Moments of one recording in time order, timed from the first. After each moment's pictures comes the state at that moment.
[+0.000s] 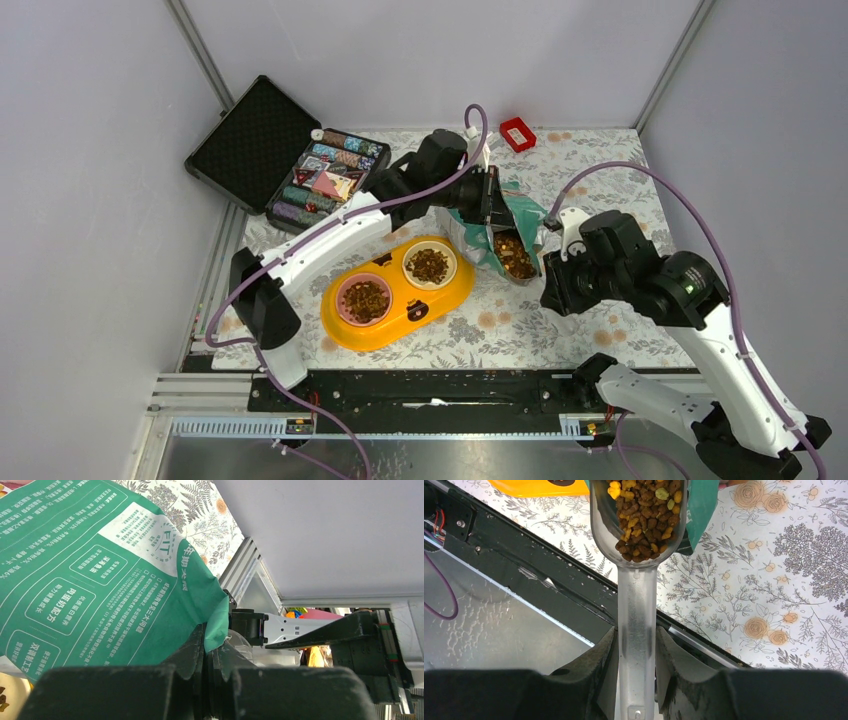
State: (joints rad) left arm -0.85 1.73 1.72 -0.46 0.51 -0.69; right arm 0.65 0.89 1.33 -1.37 -0.09 0.21
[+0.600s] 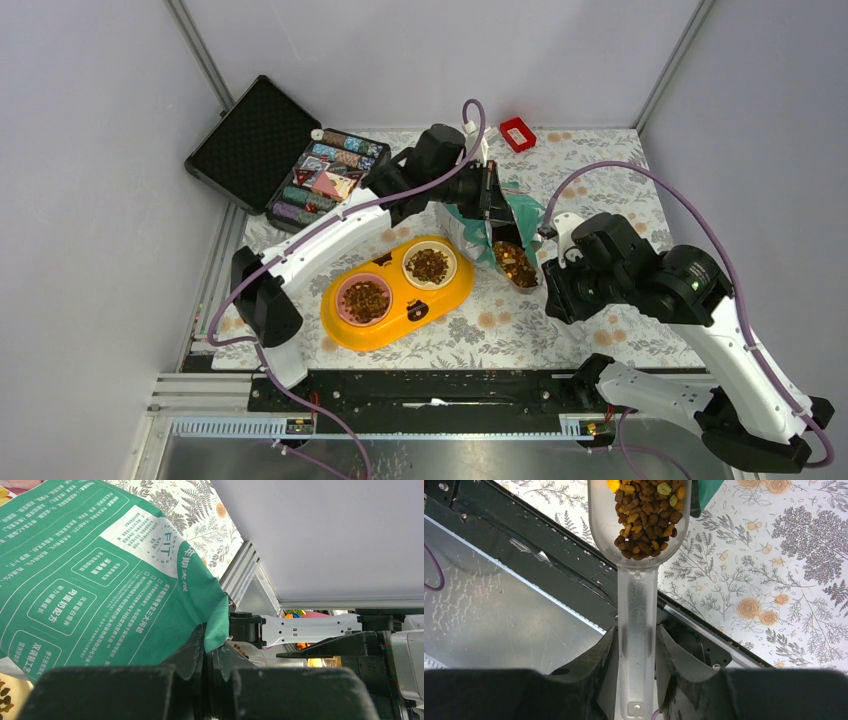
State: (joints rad) left arm -0.83 1.75 1.76 -0.48 0.52 -0.69; right arm 0.76 0.94 1.44 -1.50 -0.03 0.23
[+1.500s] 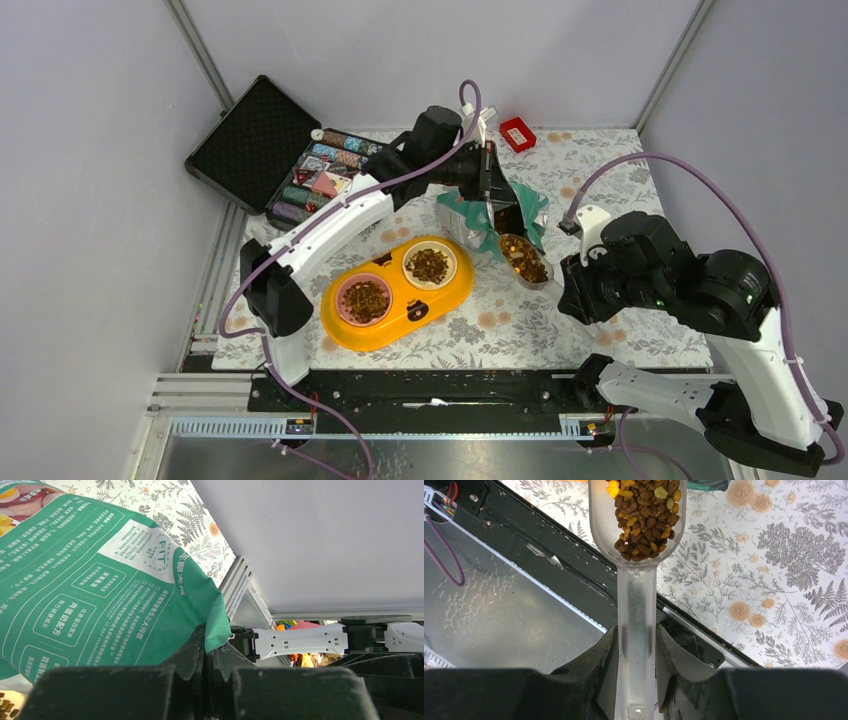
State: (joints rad) left arm -0.78 1.83 1.88 -0.48 0.57 -0.71; right arm 0.82 0.96 1.64 -1.61 0.02 0.26
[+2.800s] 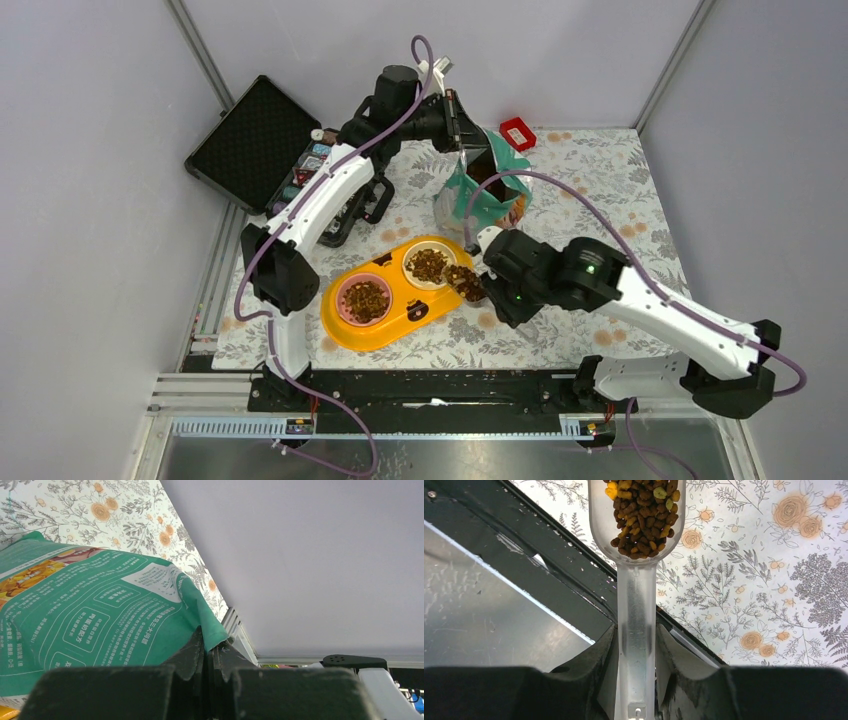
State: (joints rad) left arm -0.55 1.95 2.06 -0.40 0.67 -0.81; right arm 1.09 1.16 1.39 -1.34 0.12 0.34
